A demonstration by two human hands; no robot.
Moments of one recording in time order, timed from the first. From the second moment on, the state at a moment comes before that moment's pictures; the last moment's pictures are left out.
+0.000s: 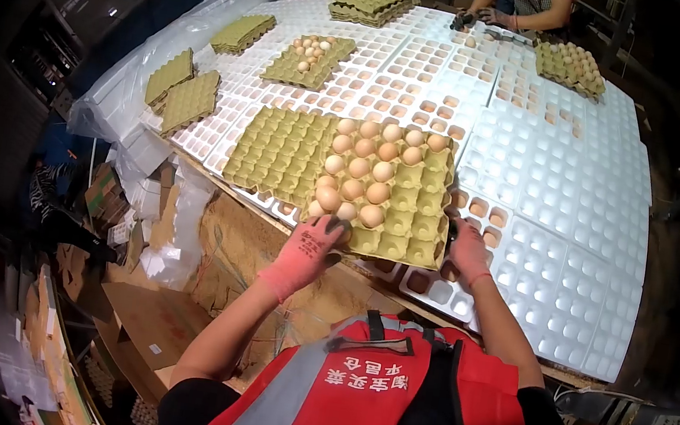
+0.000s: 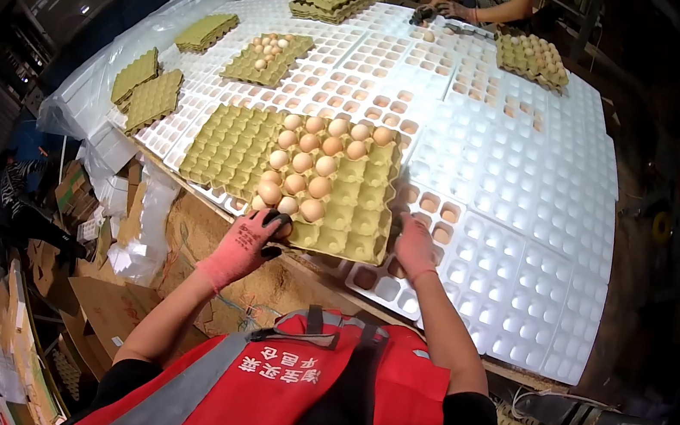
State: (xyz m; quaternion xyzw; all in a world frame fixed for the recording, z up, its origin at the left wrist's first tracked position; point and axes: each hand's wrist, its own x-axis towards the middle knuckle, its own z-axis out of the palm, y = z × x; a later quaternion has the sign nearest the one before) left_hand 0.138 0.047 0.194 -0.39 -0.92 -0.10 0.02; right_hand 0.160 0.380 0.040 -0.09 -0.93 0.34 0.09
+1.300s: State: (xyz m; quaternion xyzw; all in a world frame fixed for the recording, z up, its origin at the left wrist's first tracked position) left_hand 0.063 0.064 0.221 -0.48 -0.87 0.00 0.07; right_hand 0.289 0.372 0.080 -0.24 -0.94 0.25 0.05
